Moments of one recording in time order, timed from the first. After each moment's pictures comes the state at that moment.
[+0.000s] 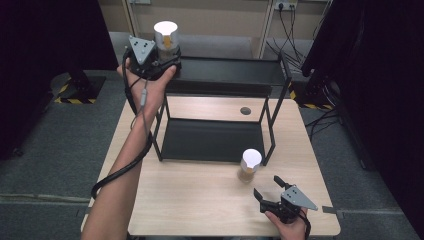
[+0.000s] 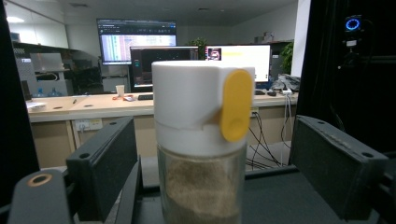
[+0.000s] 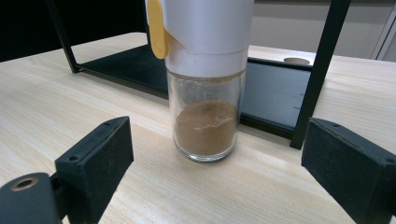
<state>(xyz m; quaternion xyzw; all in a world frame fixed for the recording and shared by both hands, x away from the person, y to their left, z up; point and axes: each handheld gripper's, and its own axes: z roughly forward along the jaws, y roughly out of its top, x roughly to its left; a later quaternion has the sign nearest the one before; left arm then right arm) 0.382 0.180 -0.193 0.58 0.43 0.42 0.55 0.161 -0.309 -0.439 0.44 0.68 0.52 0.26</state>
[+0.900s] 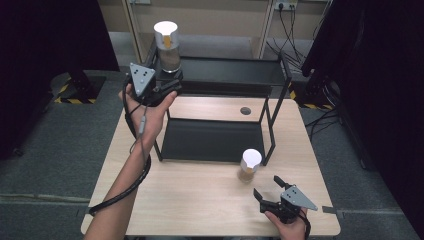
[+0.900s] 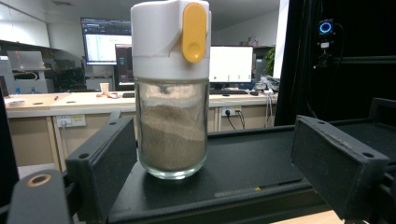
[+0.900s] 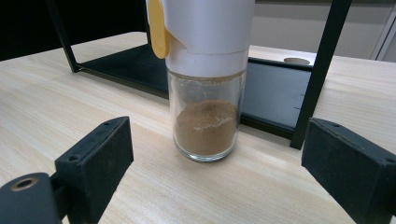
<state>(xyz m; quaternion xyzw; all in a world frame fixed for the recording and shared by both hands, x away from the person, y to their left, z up) 0.343 0.190 -0.232 0.58 0.42 0.40 0.58 0.161 -0.309 -0.439 0.44 0.68 0.52 0.26</state>
